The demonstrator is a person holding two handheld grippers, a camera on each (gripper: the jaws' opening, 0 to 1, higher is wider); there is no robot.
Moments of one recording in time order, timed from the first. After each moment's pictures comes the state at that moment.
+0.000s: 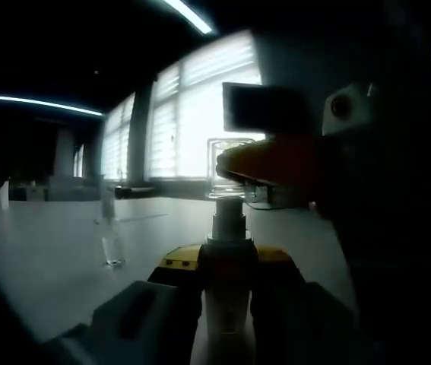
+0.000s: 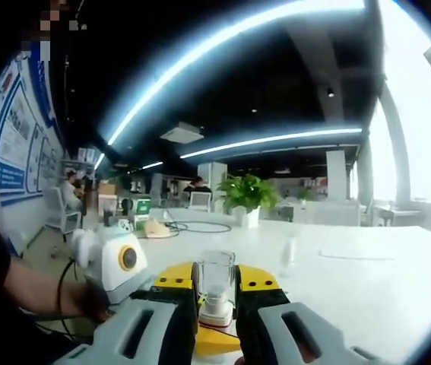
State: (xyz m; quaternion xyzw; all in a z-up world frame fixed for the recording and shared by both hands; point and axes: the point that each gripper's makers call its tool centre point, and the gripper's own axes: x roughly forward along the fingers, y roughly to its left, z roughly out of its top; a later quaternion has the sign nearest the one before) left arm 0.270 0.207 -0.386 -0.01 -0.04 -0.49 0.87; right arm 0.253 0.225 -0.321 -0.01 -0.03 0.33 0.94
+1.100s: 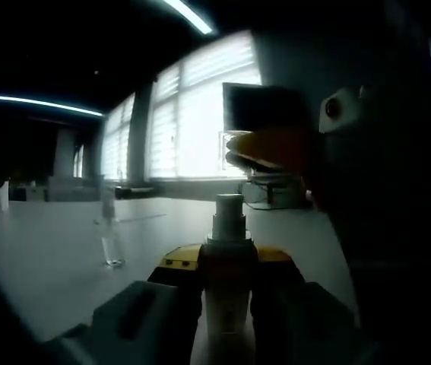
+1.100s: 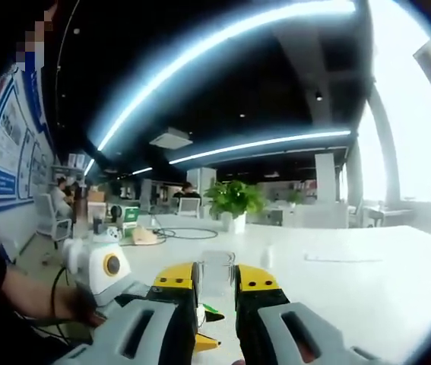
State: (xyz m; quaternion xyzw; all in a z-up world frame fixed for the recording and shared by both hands) left arm 0.271 0.207 -0.386 -0.01 -0.05 -0.49 0.87; right arm 0.264 0.186 -0.312 0.01 -0.04 0.29 0.96
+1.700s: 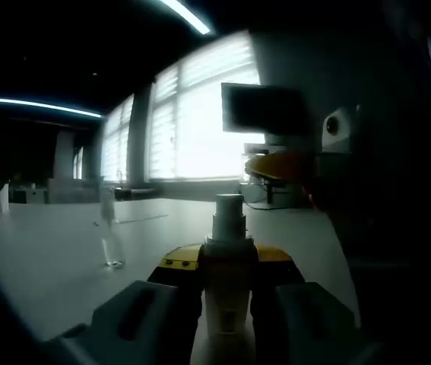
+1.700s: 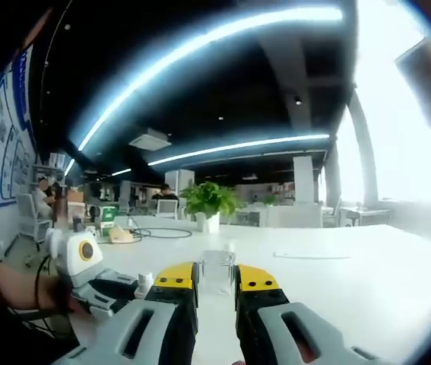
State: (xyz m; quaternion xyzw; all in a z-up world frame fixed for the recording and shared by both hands) left arm 0.270 0.207 -0.386 0.00 -0.05 -0.49 0.87; right arm 0.267 0.133 -0.321 0.01 -0.04 0.23 0.97
